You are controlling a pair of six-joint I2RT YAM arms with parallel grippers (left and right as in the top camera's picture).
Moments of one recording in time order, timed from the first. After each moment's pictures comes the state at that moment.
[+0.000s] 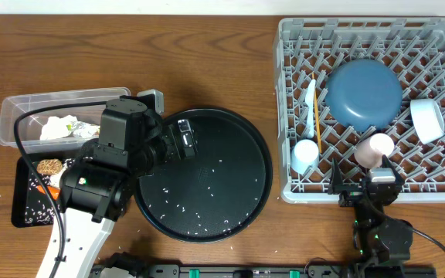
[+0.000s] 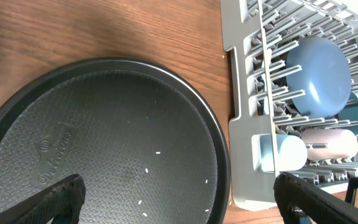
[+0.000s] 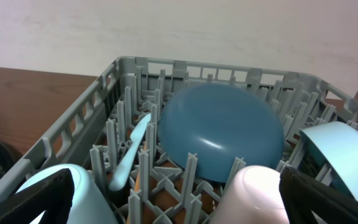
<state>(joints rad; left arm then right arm) -0.28 1.05 1.06 -0.81 0.23 -0.51 0.05 0.01 0.01 -0.07 0.02 -0.06</state>
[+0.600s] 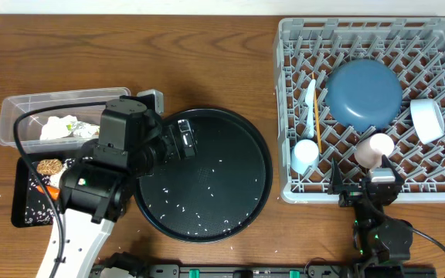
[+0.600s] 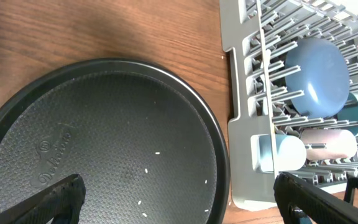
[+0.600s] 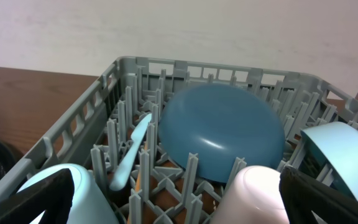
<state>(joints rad) -0.28 1.04 1.06 -0.81 0.23 -0.51 0.05 0.01 0.01 -0.07 0.02 -0.06</state>
